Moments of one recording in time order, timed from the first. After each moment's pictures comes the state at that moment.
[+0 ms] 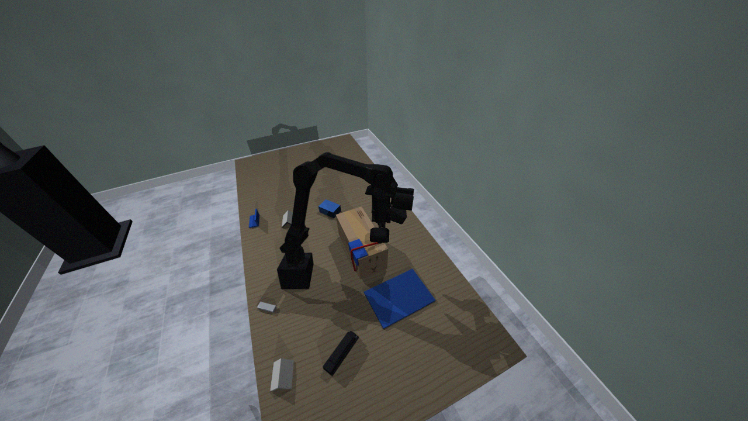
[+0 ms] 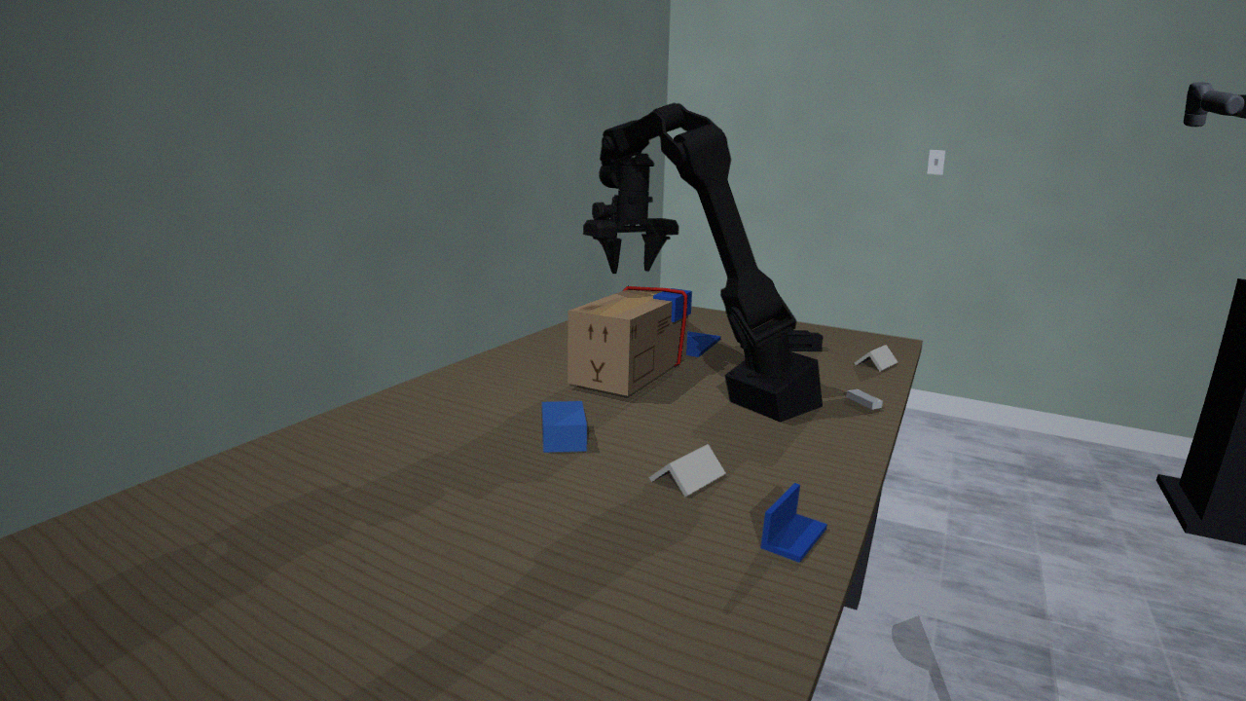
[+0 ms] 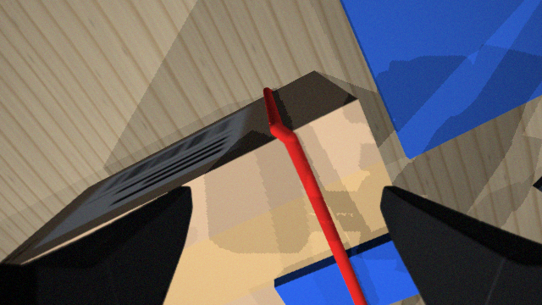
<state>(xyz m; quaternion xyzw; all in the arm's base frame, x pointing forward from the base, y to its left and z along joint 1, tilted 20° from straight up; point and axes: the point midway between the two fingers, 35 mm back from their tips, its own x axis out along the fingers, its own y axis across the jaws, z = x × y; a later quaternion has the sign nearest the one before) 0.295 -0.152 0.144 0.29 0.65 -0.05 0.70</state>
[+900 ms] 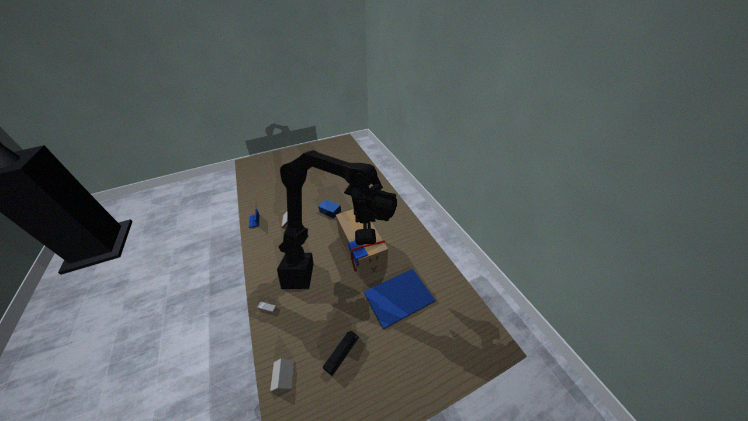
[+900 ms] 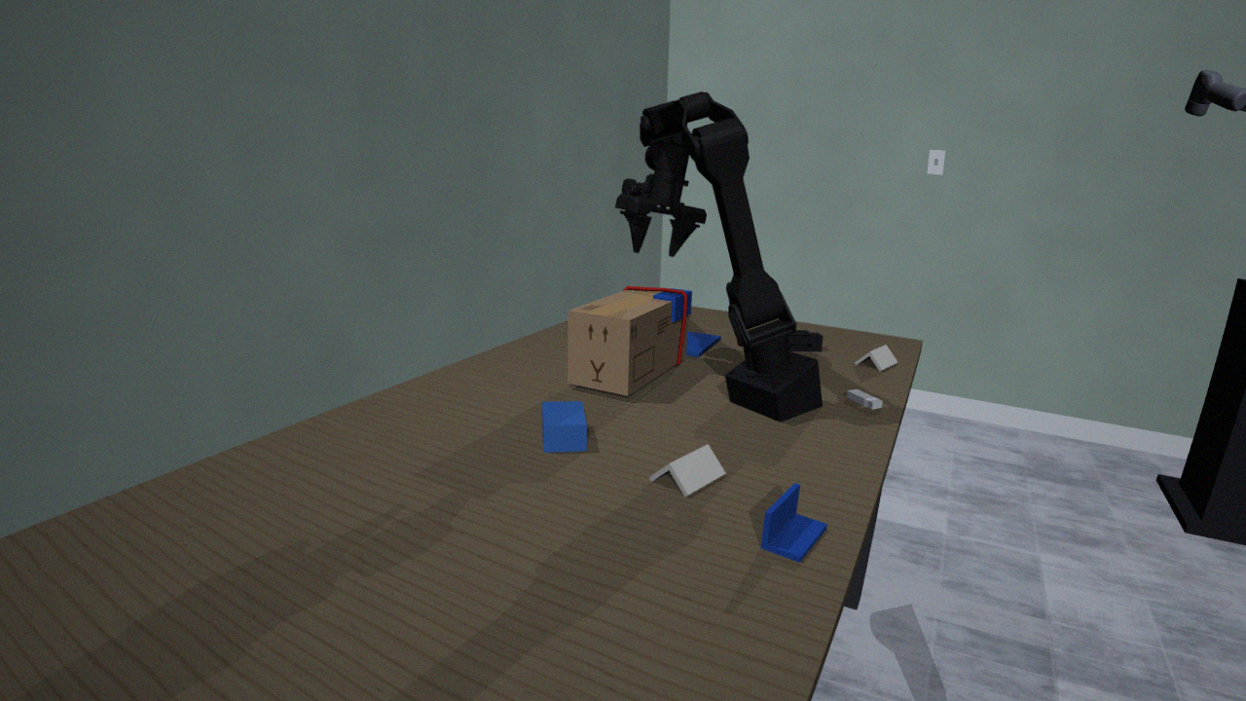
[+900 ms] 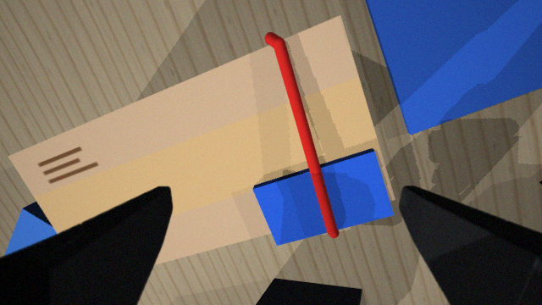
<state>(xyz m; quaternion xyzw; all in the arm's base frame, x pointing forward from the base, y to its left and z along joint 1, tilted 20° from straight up) 0.237 -0.164 0.173 0.30 0.61 0.03 0.73</state>
